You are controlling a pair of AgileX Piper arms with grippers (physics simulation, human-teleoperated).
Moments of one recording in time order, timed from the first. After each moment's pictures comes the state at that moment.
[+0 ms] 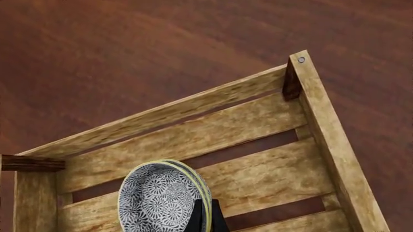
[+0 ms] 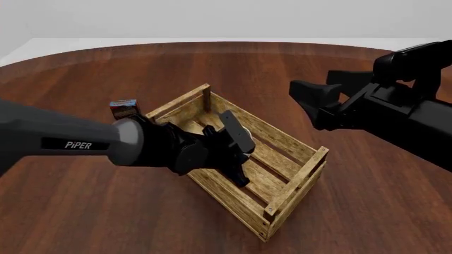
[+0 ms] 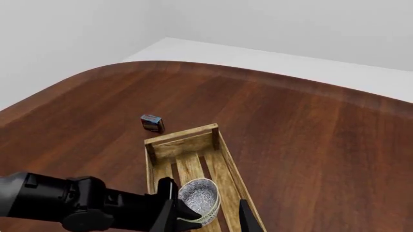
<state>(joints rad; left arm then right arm) -0.77 1.88 -1.04 0.00 0.37 0.56 0.92 -0.63 -0.05 0.09</state>
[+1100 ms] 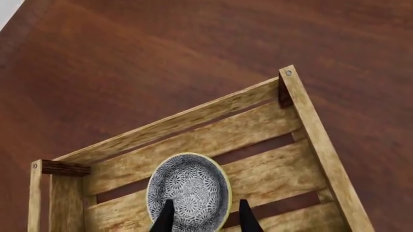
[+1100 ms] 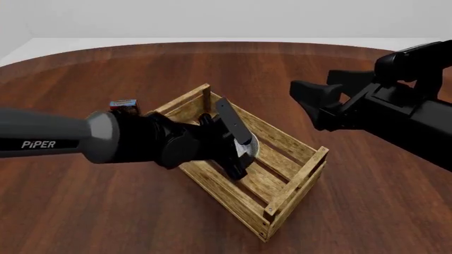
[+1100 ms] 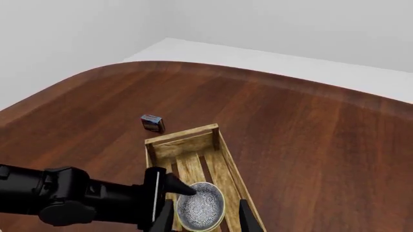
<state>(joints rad) -0.78 1.77 -1.01 0.02 0.38 0.56 0.91 -0.63 -0.05 0.08</state>
